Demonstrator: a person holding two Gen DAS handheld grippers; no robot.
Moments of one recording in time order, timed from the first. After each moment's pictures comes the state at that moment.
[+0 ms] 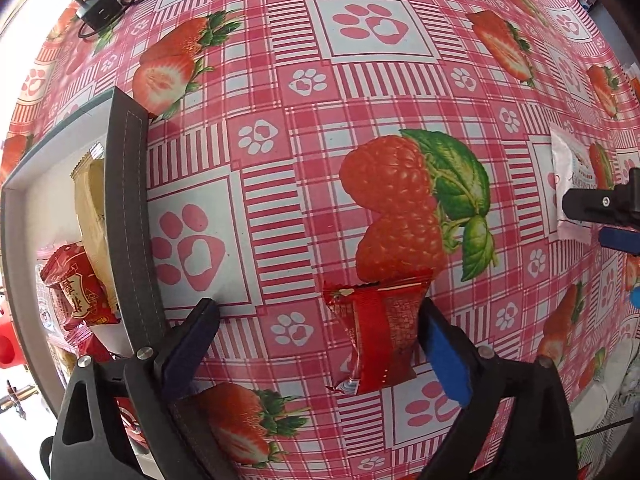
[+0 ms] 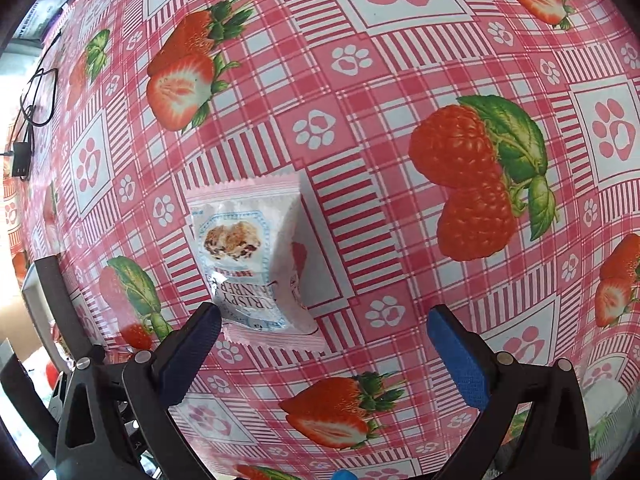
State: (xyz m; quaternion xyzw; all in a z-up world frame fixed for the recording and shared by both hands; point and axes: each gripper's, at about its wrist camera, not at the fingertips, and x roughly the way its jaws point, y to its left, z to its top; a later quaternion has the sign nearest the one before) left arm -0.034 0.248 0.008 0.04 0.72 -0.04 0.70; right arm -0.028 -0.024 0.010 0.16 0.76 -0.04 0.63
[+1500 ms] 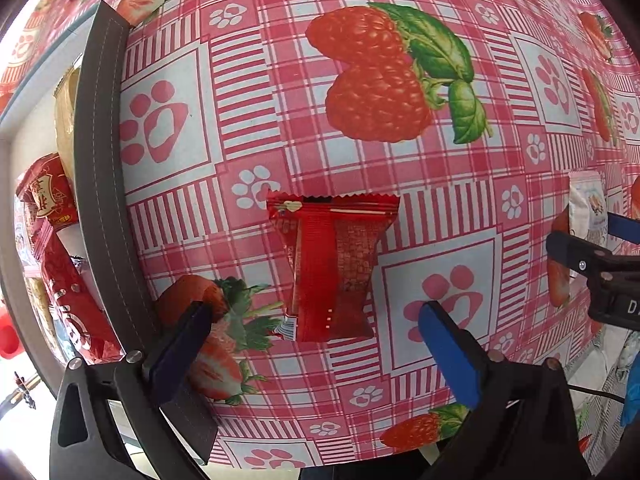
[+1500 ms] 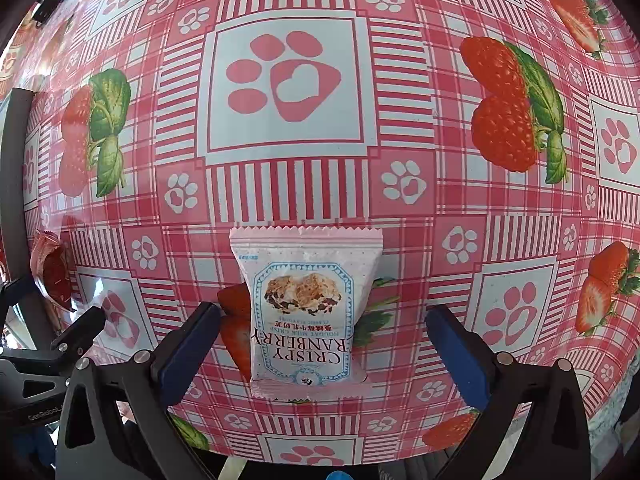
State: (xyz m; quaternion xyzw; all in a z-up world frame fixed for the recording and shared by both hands) left arm -0.099 0.250 -0.035 0.06 0.77 -0.05 0.64; right arm -0.074 0.045 -0.018 -0.01 0.78 0.02 0.62
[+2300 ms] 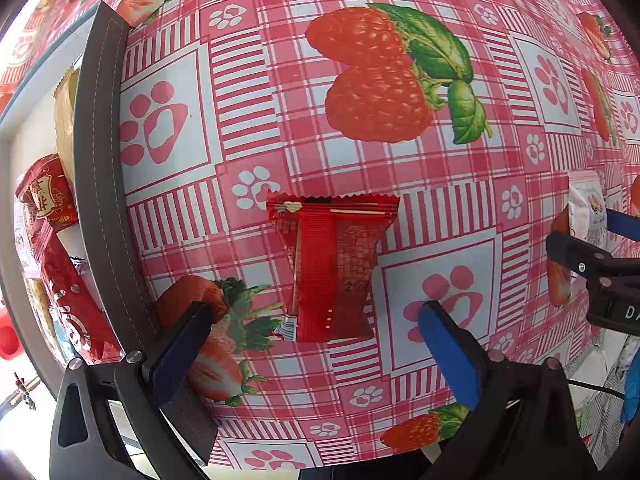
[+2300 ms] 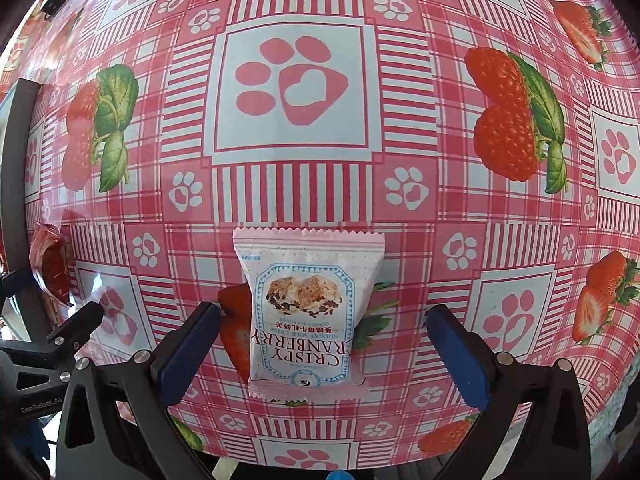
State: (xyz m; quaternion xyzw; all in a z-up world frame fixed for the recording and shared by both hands) left arm -0.099 0.250 -0.034 0.06 0.77 -0.05 0.64; right arm -0.079 0.048 -0.016 -0.02 0.77 0.03 0.63
